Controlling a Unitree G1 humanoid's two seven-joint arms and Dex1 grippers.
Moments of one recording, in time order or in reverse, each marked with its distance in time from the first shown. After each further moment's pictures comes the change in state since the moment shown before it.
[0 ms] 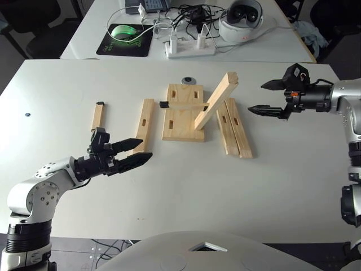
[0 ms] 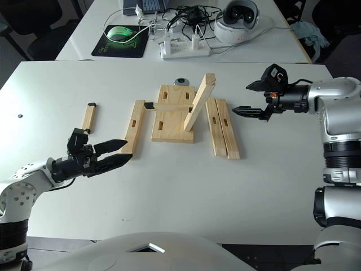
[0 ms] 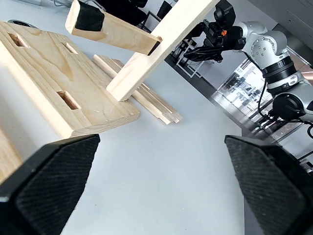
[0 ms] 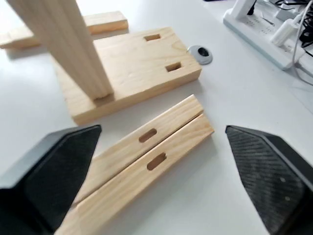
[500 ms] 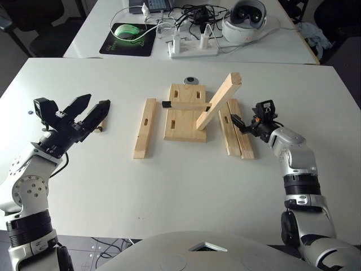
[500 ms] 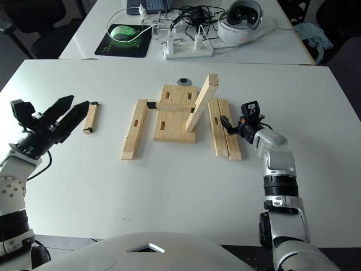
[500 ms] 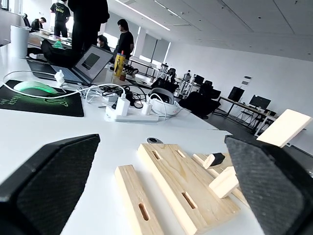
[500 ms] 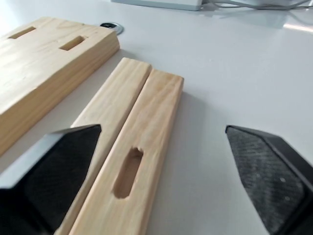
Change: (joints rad) left arm -0.171 -0.116 0.198 0.180 0.063 -0.289 0.213; right arm 0.315 0.455 -0.156 -0.041 -0.062 -0.089 -0.738
